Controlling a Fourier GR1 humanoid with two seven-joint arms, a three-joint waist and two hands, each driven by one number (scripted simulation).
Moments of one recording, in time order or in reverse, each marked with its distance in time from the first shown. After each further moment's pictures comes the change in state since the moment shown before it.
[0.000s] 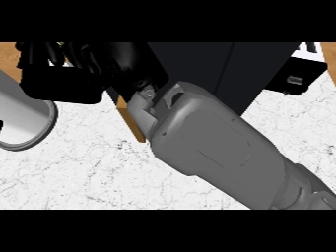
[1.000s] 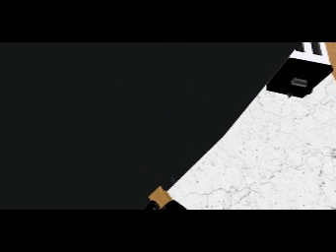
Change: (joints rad) left arm 0.044 0.089 -0.015 -0.035 0.068 -0.018 -0.041; right arm 0.581 -0.107 0.398 -0.871 0.149 -0.142 0.287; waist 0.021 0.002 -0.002
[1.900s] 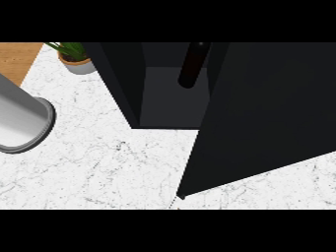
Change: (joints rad) left arm 0.088 0.042 0.000 -0.009 -0.027 0.027 -0.081; right arm 0.505 0.021 0.034 -0.218 0.154 0.293 -0.036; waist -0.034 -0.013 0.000
